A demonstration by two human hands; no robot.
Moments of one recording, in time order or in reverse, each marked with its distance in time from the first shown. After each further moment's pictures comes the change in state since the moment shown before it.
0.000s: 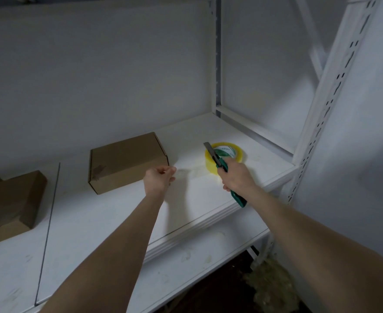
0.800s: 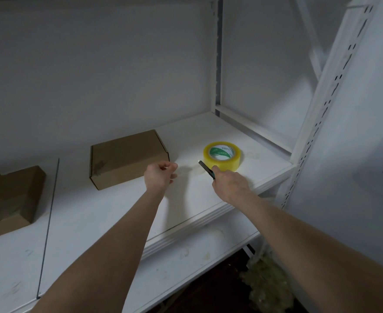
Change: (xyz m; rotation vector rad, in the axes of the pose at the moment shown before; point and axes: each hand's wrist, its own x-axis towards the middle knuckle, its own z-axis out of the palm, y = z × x) left_hand -0.003 0.002 -0.007 0.020 -0.054 0.037; right_hand -0.026 -0.014 0.020 -0.659 -0.074 -0.134
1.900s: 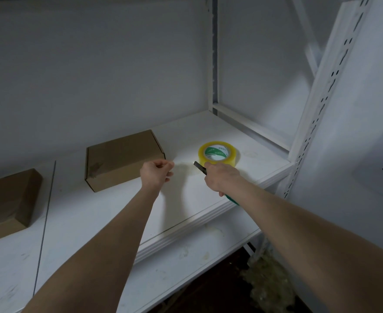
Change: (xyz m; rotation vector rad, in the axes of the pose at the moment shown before) left_hand 0.004 0.005 0.000 0.010 -0.035 0.054; right_hand 0.017 -0.009 -0.022 0.003 -0.178 0.014
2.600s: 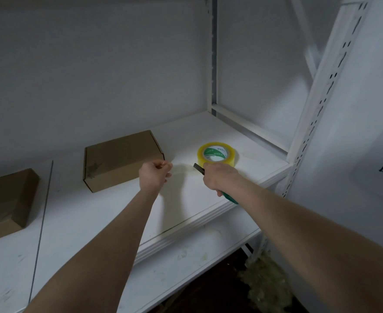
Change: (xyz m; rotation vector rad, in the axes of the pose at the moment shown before) left_hand 0.004 -0.005 0.000 0.053 0.009 0.007; right_hand -0.001 -0.006 -0.008 0.001 -0.074 0.020
